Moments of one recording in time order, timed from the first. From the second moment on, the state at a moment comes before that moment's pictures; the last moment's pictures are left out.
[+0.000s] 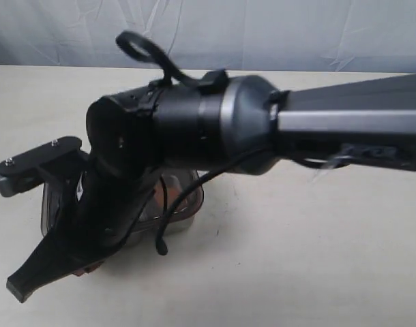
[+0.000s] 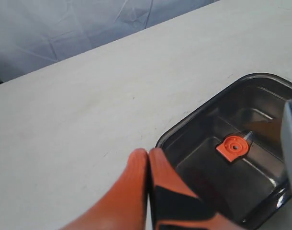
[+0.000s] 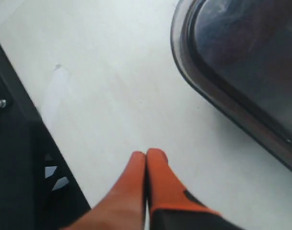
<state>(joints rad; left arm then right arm) -0.82 0.58 -0.53 0.76 0.79 -0.69 1.23 1.94 -1.44 0.36 0.78 -0.12</state>
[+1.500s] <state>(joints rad) -0.82 1.55 -0.58 0.88 0.58 -0.65 1.03 2.07 -1.46 -0.08 0.76 0.10</state>
